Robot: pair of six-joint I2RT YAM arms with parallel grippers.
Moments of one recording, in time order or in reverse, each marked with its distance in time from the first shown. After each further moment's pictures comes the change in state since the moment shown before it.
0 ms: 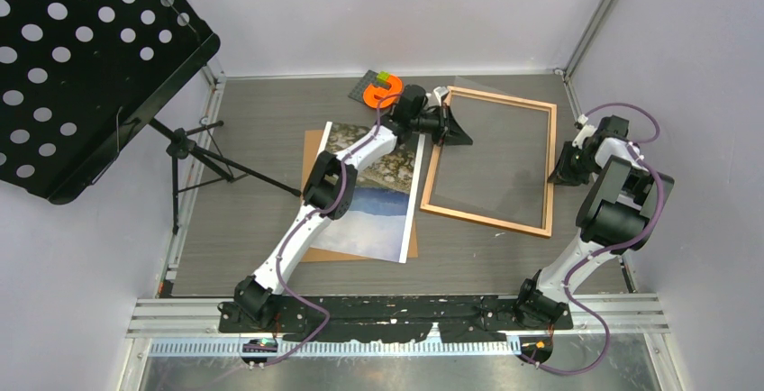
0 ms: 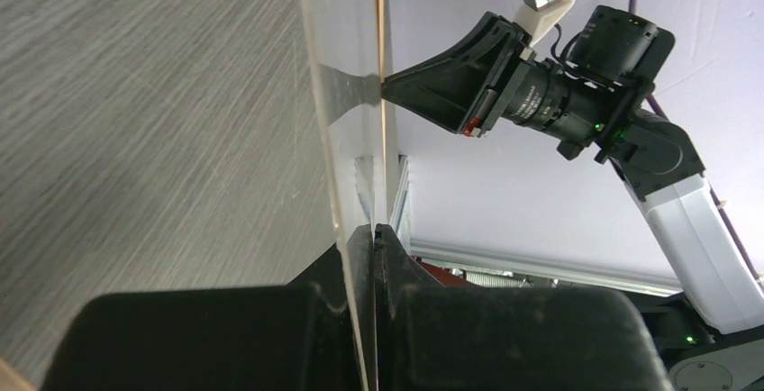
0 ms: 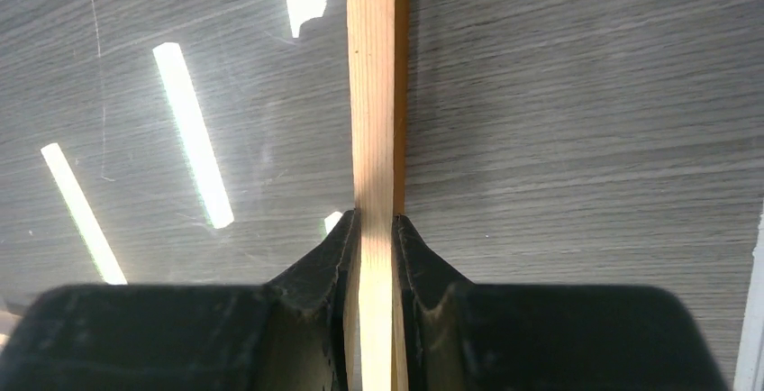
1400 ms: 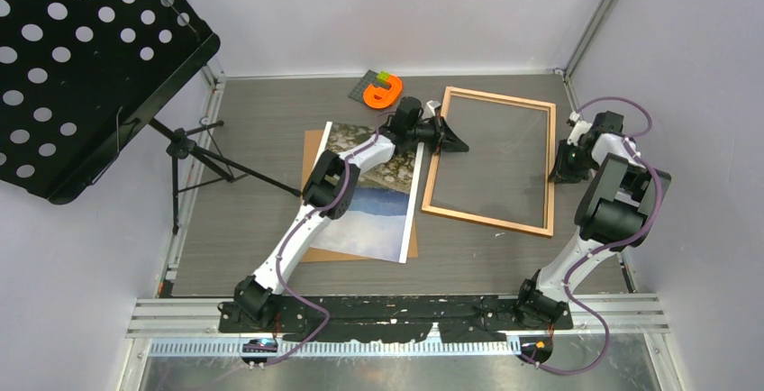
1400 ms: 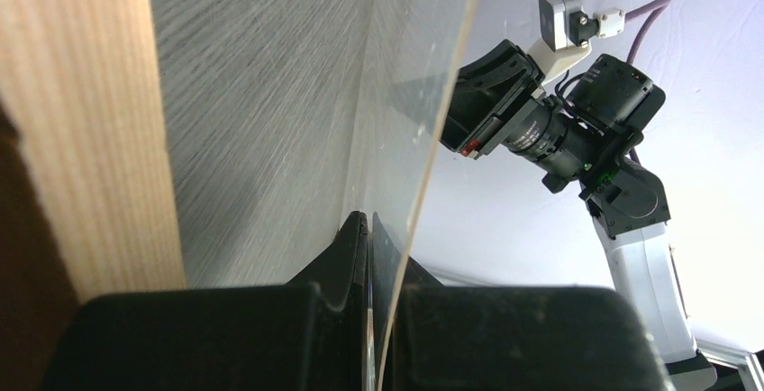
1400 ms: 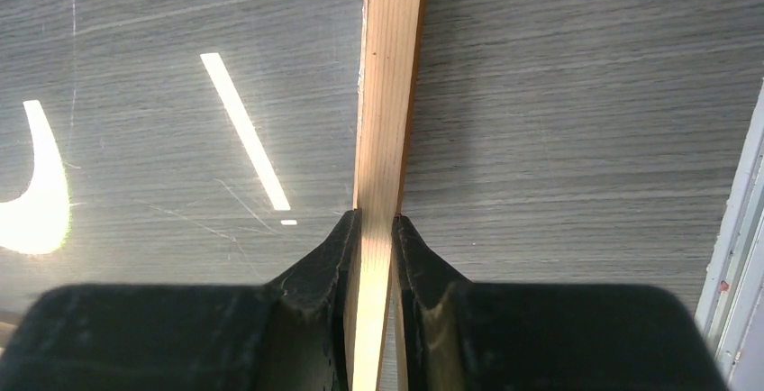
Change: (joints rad) left arm 0.007 0.008 -0.158 0.171 -0.018 -0.230; right arm 0.036 0.020 0.038 -0.033 0.046 -0.100
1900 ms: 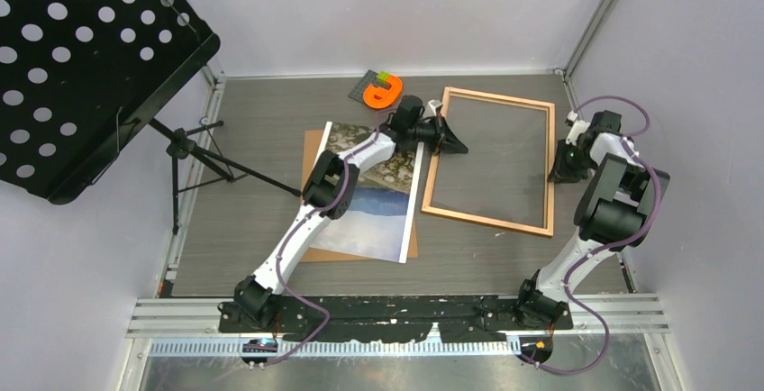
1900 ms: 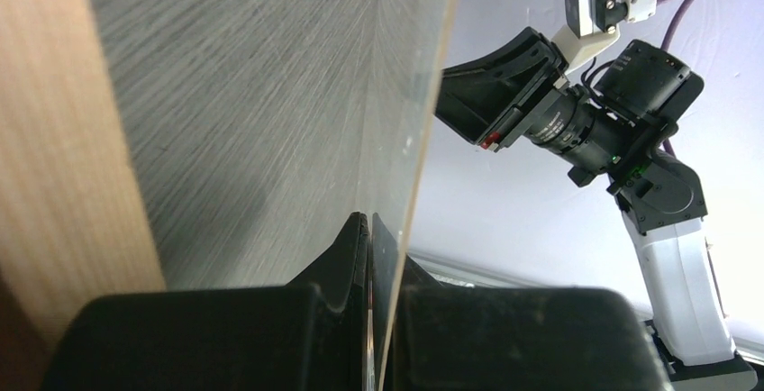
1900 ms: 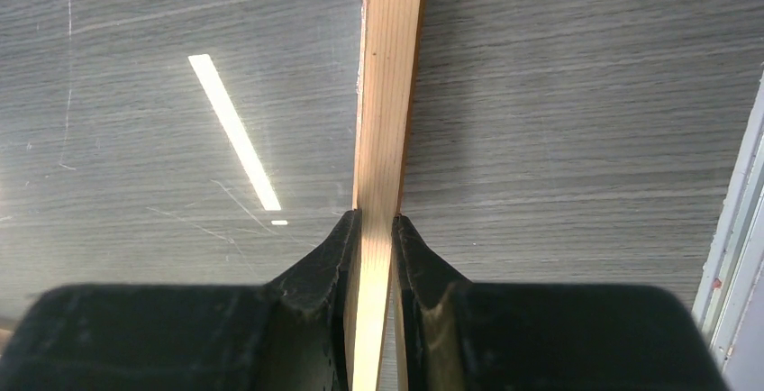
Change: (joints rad) left arm 0.000 0.000 0.027 -0.080 0.011 0.093; right arm 0.012 -0.002 -0.001 0.001 0.021 -0.001
